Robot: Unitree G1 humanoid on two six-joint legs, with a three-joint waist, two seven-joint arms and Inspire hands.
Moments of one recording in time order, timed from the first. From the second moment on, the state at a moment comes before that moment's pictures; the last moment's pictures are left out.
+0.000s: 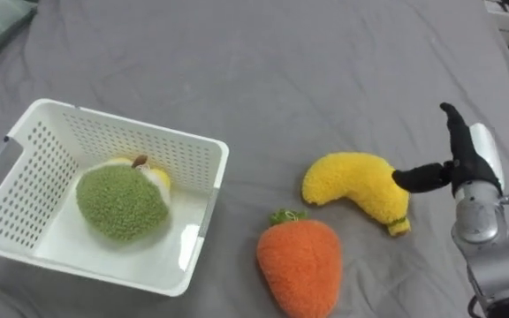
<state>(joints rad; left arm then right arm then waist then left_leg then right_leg) 0.15 0.24 0.11 0.98 0.23 0.13 0.23 -0.30 -0.42 0.03 0.57 -0.29 0.09 -0.24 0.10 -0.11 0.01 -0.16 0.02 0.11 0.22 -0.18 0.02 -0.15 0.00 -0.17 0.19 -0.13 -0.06</state>
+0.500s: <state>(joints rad) 0.11 0.24 -0.03 1.00 0.05 0.08 0.23 -0.41 -0.43 0.10 0.94 -0.23 0.03 -0.30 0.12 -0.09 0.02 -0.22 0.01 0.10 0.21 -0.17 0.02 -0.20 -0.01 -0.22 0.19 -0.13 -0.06</state>
